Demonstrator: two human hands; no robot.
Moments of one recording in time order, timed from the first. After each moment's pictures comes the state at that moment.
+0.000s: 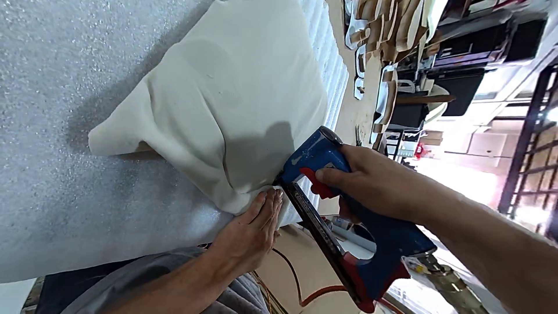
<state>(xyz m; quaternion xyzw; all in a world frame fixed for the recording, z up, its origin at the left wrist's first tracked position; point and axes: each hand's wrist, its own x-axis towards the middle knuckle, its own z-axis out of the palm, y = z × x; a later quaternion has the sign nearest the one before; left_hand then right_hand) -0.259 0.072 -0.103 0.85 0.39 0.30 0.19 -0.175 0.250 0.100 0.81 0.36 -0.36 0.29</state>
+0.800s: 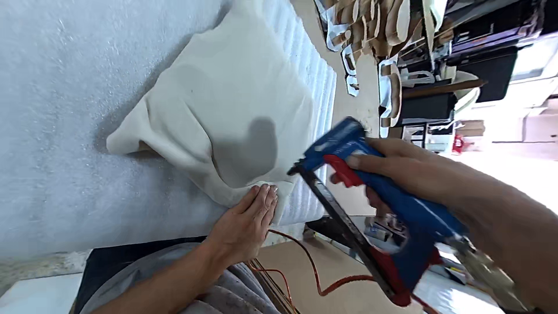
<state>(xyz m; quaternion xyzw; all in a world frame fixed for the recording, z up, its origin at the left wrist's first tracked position) -0.272 0.079 -0.099 0.88 0.35 0.27 0.16 -0.107 0.229 0.153 0.81 0.37 -0.44 0.14</state>
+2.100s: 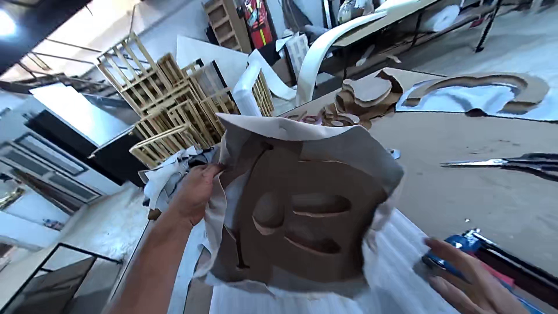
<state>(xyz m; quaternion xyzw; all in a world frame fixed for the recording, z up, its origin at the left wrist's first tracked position) -0.323 0.347 0.295 0.64 0.55 0.37 0.39 -0.001 0.107 0.042 0.64 0.49 -0.27 -0.52</state>
